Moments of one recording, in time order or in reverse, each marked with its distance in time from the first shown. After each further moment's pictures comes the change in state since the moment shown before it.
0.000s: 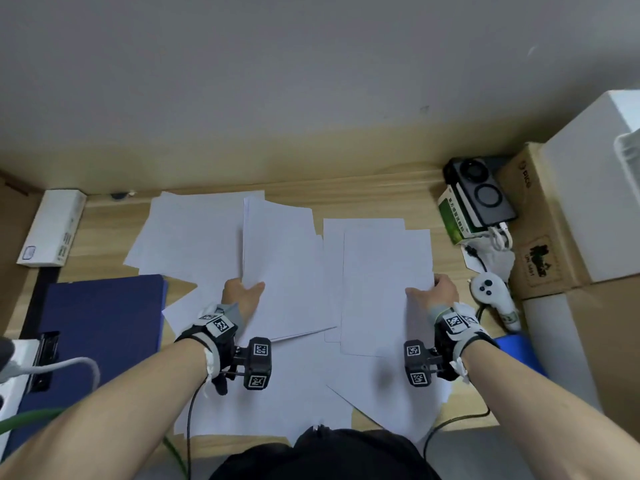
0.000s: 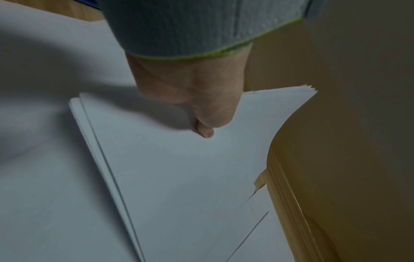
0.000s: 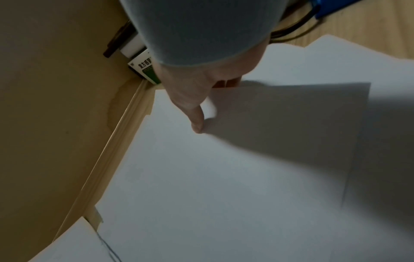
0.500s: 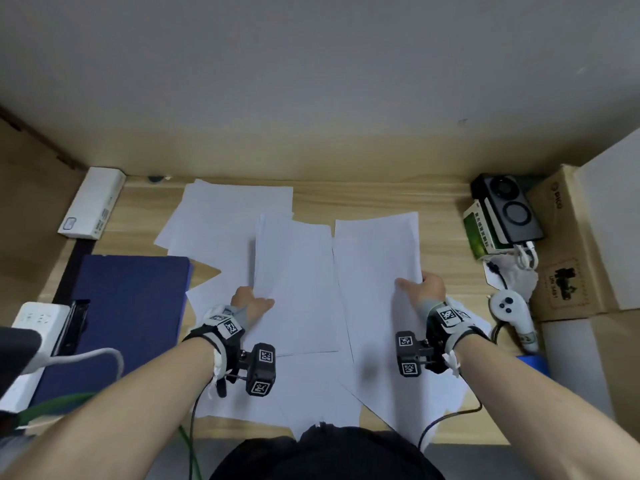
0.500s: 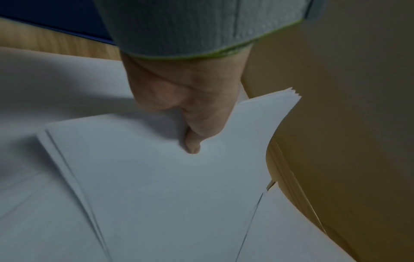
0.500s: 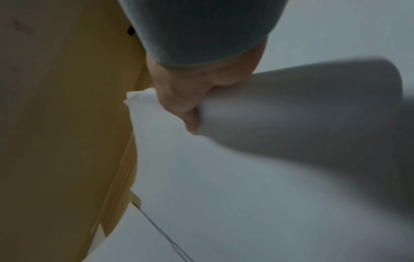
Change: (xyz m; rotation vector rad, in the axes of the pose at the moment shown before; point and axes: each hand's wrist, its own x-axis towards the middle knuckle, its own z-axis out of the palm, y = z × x) left_hand -0.018 -0.013 -0.030 0.212 -0.072 -0.163; right_hand -0.024 -0.041 0.025 0.192 -0.204 -0.090
